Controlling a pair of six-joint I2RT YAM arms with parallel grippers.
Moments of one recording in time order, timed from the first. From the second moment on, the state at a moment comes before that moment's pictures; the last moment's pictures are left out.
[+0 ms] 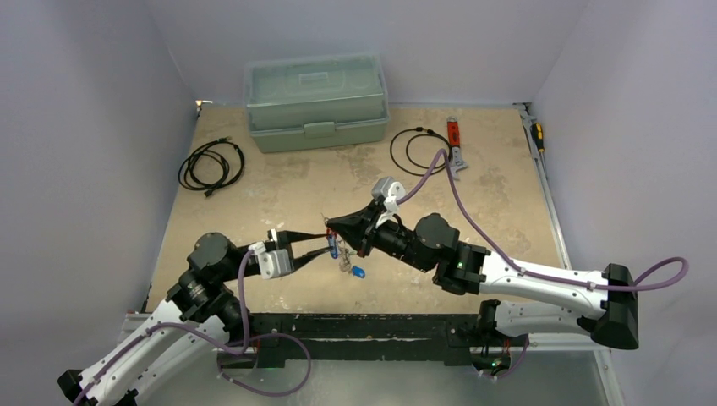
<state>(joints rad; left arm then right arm) -0.76 0.43 0.53 0.00 0.58 0.35 1.22 1.06 0.84 0.32 0.13 0.22</state>
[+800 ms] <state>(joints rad) -0.76 0.35 0.53 0.00 0.55 0.31 1.22 0.87 0.79 0.34 0.07 0.15</state>
